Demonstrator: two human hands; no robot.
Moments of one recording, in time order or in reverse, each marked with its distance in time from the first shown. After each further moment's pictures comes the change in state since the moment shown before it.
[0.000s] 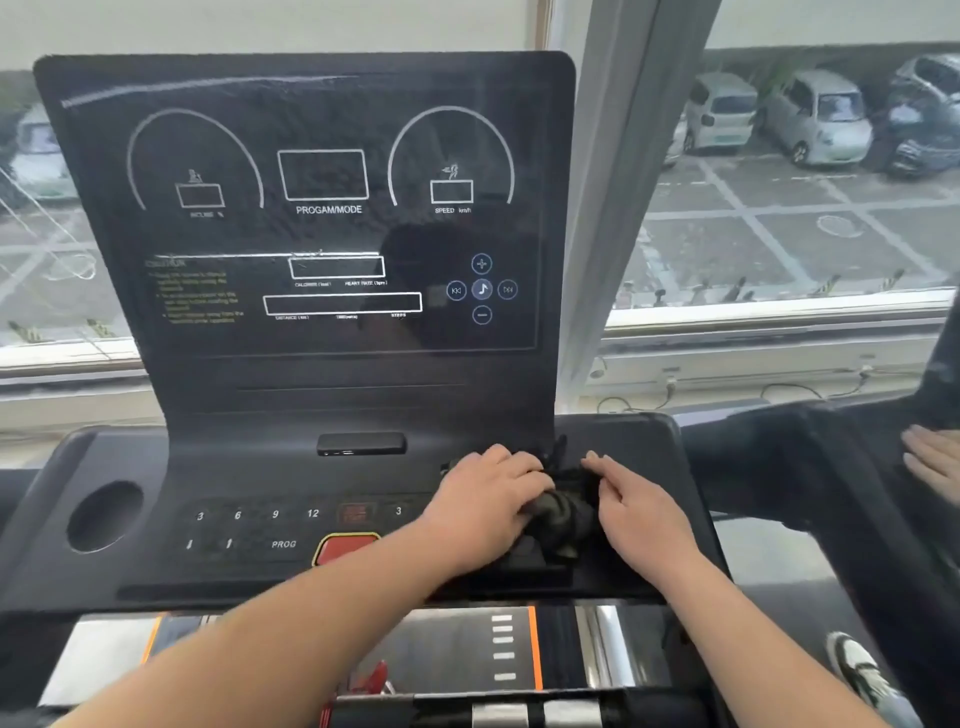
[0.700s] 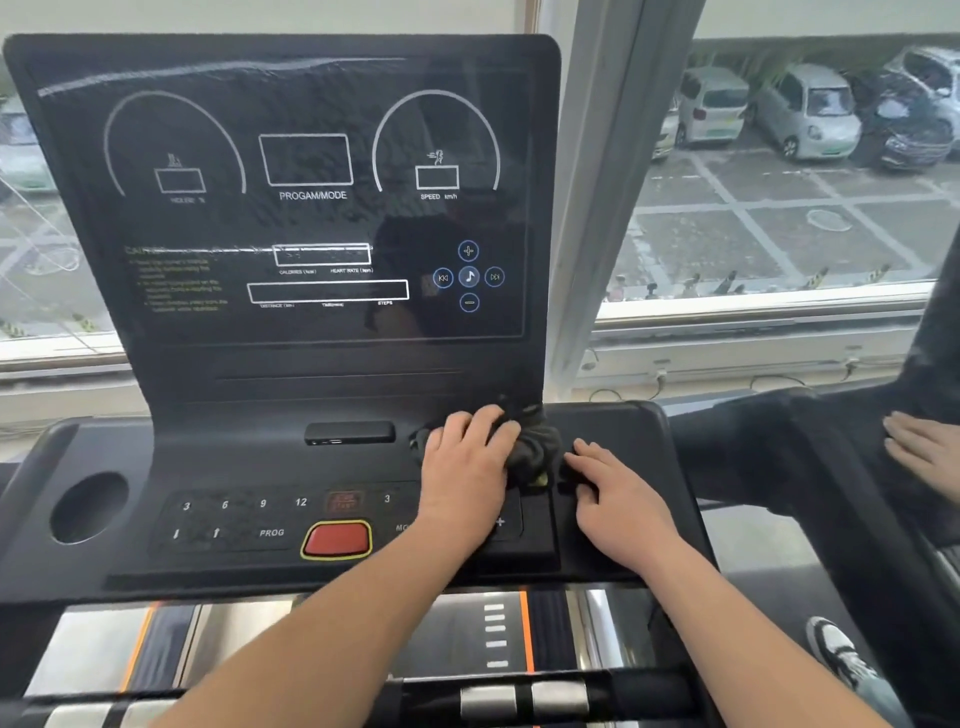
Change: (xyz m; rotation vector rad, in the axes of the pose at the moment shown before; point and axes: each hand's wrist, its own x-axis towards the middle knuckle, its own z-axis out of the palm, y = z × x) left_hand 0.010 0.007 0.006 0.070 0.105 -0.376; right_hand 0.003 0.010 0.009 -0.147 -0.071 -0.111
